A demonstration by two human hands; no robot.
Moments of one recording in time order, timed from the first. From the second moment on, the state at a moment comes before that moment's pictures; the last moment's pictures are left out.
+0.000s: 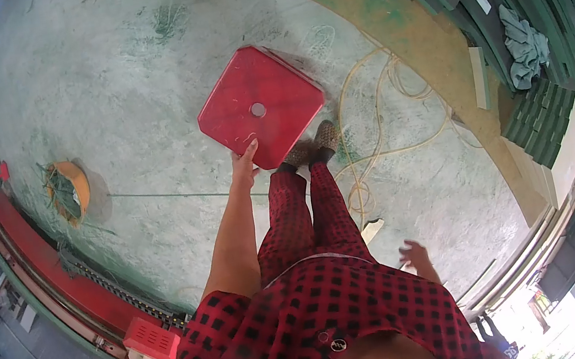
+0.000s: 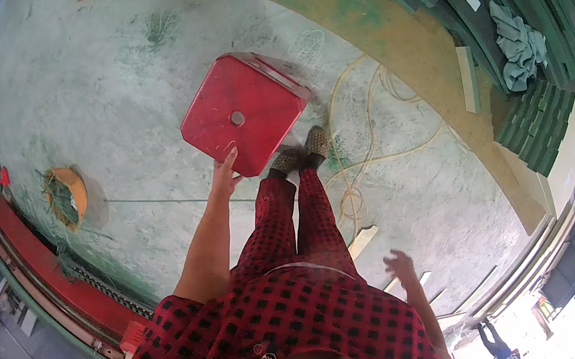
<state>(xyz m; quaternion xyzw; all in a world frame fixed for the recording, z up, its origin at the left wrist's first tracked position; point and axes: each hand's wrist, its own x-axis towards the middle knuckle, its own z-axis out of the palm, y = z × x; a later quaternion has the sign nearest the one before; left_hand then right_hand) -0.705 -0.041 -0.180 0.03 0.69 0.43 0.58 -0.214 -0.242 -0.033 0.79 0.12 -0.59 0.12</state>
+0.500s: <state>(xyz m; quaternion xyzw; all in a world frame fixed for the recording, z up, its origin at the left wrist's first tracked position) -0.783 -0.014 -0.219 0.10 0.99 0.11 -0.02 -0.231 -0.165 0.006 0.79 0.24 -0.56 0.02</state>
